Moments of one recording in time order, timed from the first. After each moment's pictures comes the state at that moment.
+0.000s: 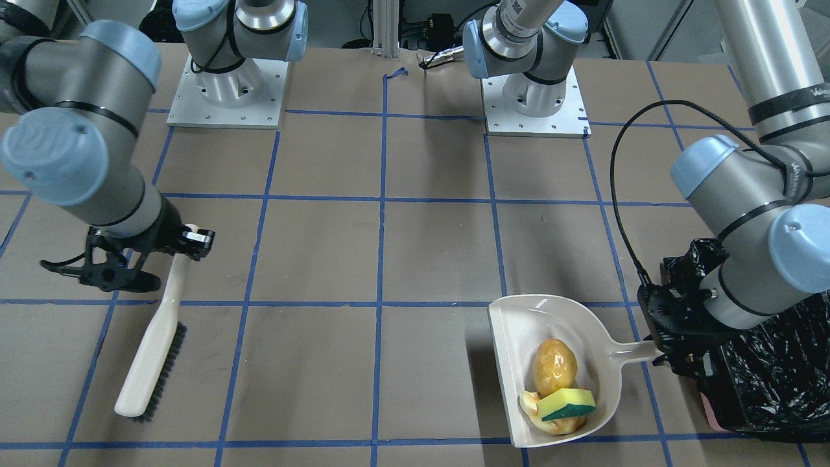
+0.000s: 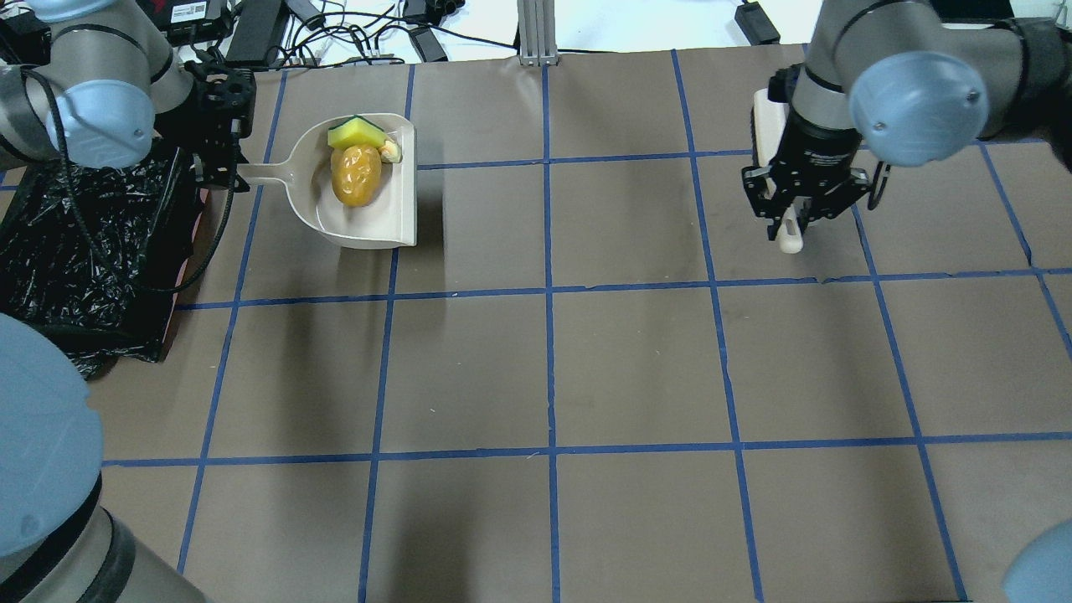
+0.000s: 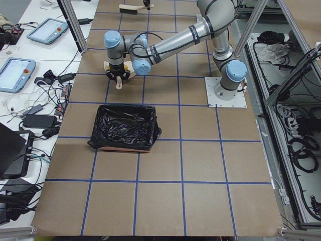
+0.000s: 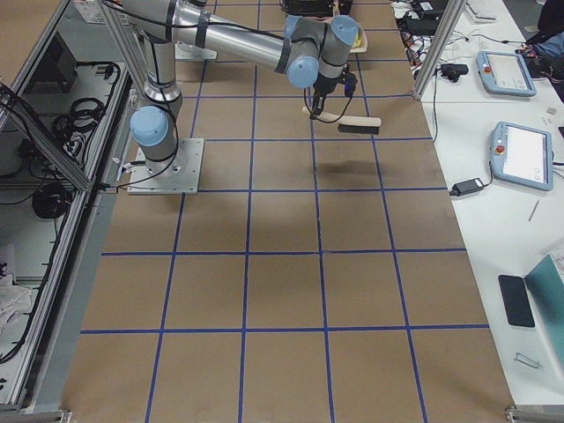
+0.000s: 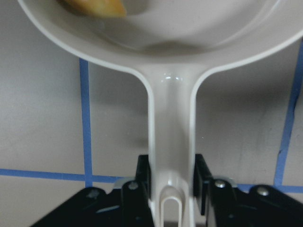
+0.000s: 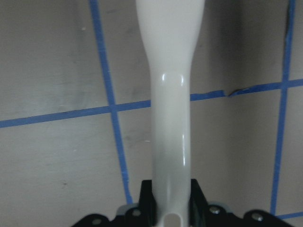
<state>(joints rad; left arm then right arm) -1.28 -2.01 -1.48 -1.16 1.56 1.77 1.43 -1.32 1.64 -1.71 -1.61 -0.01</state>
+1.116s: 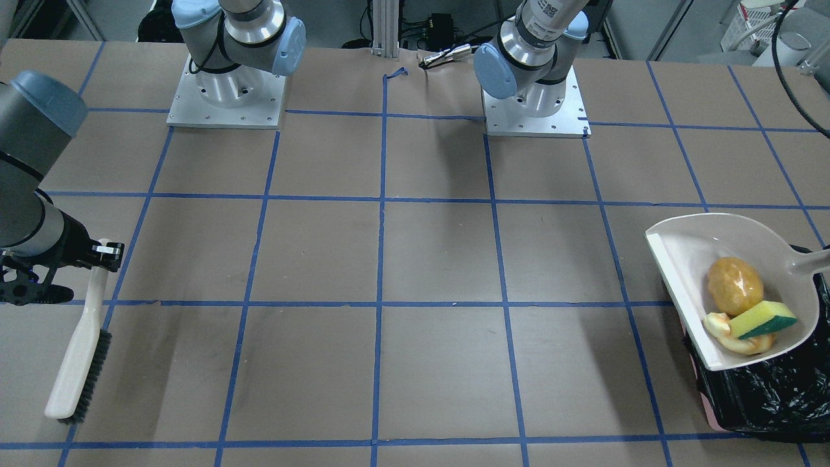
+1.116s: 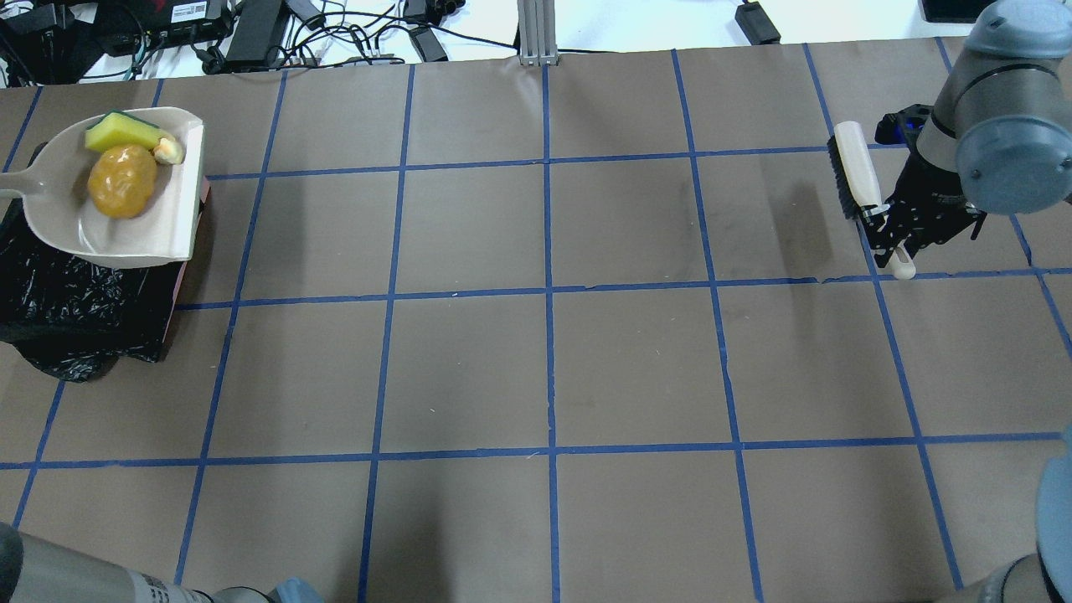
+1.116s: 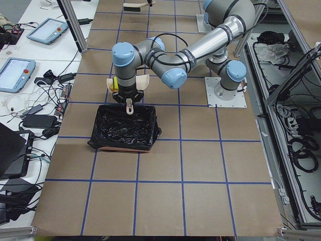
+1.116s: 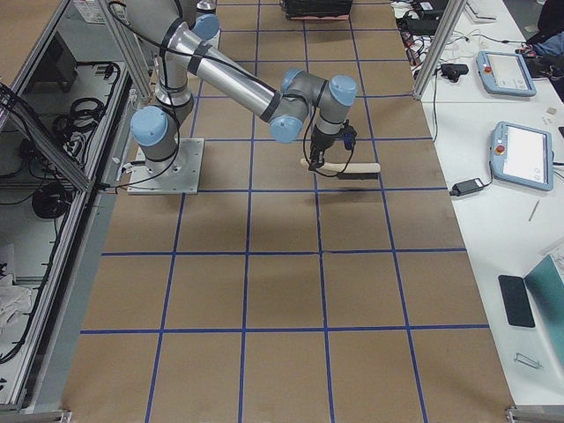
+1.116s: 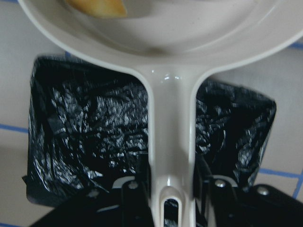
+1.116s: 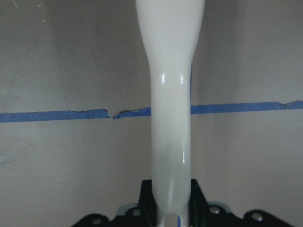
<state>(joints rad) -0.87 -1.90 -1.34 -1.41 1.56 2.12 1.23 -1.27 1.77 -1.93 -1.70 -0.33</state>
